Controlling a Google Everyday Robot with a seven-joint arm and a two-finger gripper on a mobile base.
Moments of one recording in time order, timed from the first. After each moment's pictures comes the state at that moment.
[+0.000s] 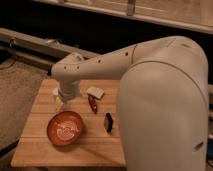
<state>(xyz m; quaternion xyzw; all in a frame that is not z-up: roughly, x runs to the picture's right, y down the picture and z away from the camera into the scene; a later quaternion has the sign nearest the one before) -0.183 0.079 0.725 -0.33 0.02 0.39 0.86</state>
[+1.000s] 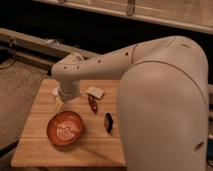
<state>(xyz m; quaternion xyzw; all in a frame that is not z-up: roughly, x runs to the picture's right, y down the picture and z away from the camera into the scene) -0.184 0.079 0.725 -0.33 0.02 0.39 0.86</state>
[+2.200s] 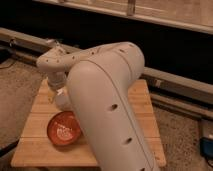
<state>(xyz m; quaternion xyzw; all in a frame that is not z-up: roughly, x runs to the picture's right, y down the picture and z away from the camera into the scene) -0.257 0.027 0.819 -0.30 0.01 0.30 0.90</state>
